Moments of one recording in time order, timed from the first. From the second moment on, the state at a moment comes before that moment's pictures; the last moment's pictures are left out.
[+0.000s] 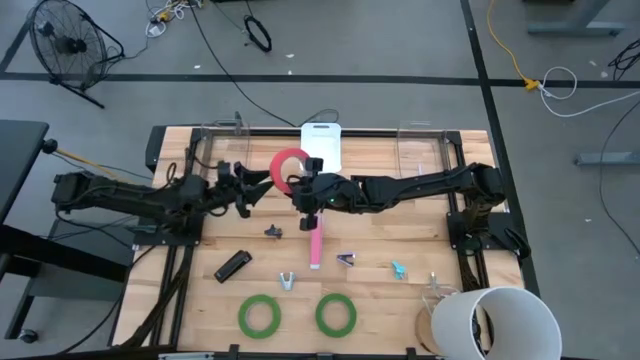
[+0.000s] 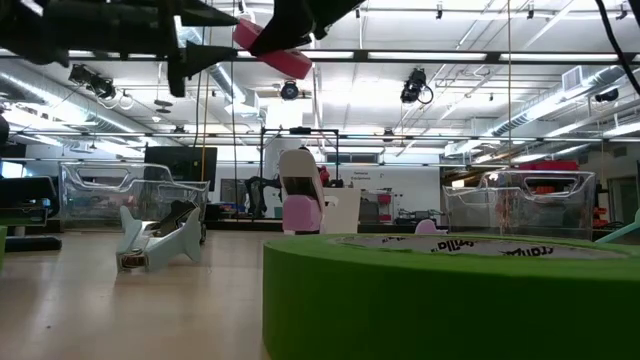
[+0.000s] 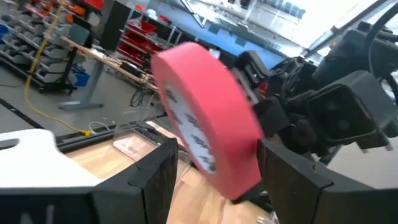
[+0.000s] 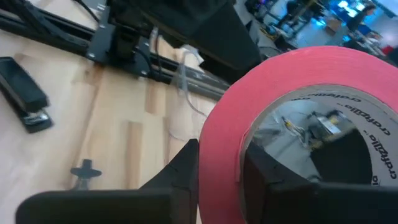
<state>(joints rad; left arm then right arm) 0.01 0.83 0.29 0.73 -0.33 -0.43 0.06 1.86 1.57 -0.15 0.40 -0.40</state>
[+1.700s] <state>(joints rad) 0.56 0.37 0.43 -0.34 -0.24 -0.34 0.06 1.85 1.56 -0.61 0.68 -0.05</state>
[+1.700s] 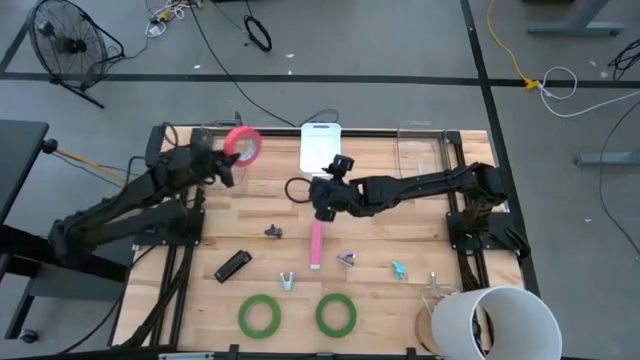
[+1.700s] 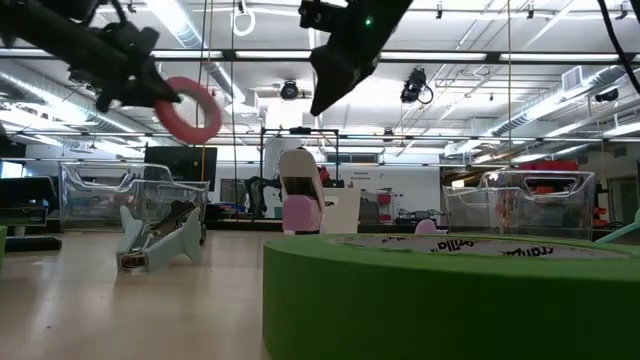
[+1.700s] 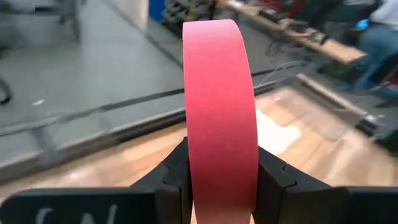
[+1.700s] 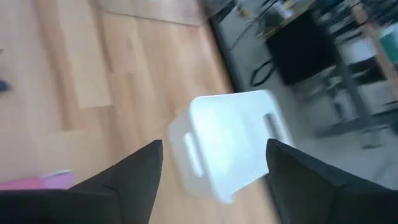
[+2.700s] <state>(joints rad) 1.20 0.48 0.43 -0.46 0.10 -0.28 0.09 1.85 1.56 -0.67 0.56 -0.01</state>
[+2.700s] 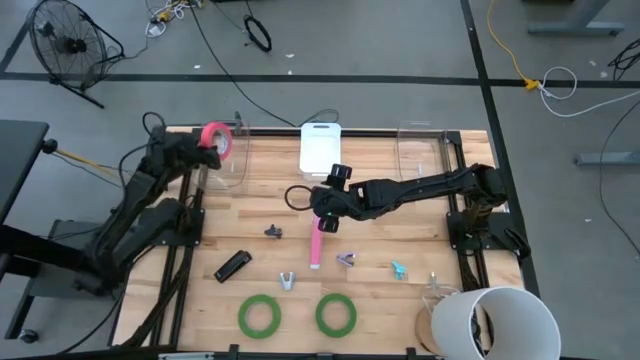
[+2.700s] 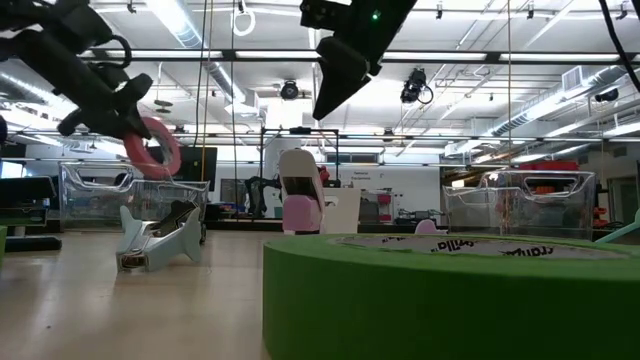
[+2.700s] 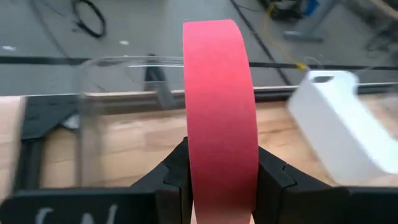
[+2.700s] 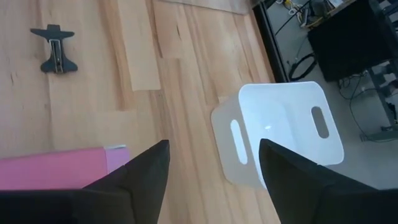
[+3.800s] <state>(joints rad) 1.31 0.78 0.43 -0.47 0.36 -0.28 0.09 1.85 1.56 -0.64 0.56 -0.01</state>
